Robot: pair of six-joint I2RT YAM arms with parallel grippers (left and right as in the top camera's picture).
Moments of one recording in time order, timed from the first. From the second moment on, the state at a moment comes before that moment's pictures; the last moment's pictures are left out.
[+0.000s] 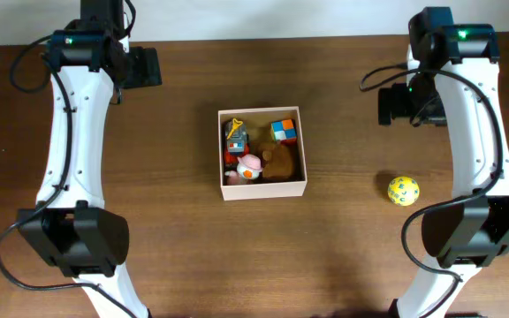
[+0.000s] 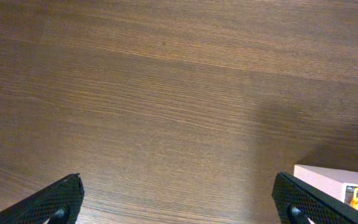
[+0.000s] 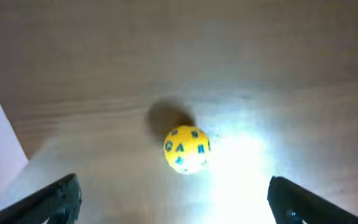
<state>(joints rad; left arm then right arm) -0.03 2.02 2.17 -1.20 -0.15 -0.13 -0.03 2.00 2.12 -1.61 0.16 0.09</state>
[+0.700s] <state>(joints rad) -0.03 2.02 2.17 -1.20 -0.15 -0.13 -0.15 1.98 1.86 -1.50 0.11 0.14</state>
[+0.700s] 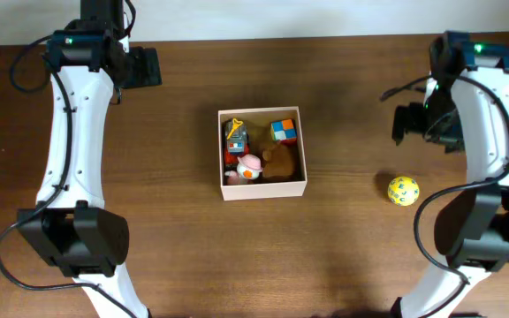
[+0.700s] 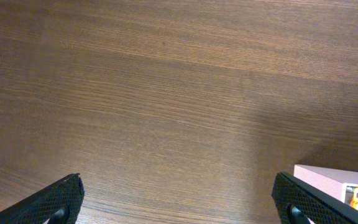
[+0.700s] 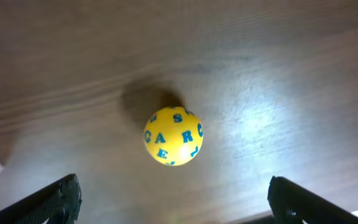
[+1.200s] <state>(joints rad) -0.03 2.02 2.17 -1.20 -0.16 -0.13 -0.16 1.85 1.31 -1.11 0.04 0.13</state>
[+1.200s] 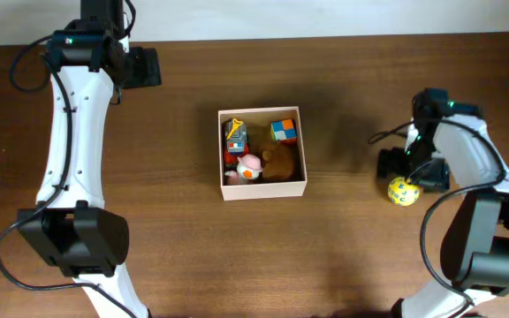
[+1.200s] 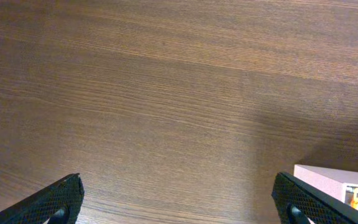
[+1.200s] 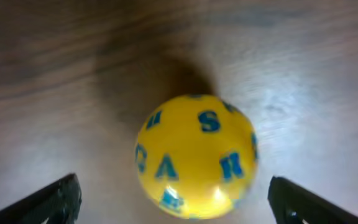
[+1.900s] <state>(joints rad) -0.03 2.02 2.17 -1.20 -0.16 -0.13 -0.25 1.85 1.20 -0.93 -0.03 0.04</state>
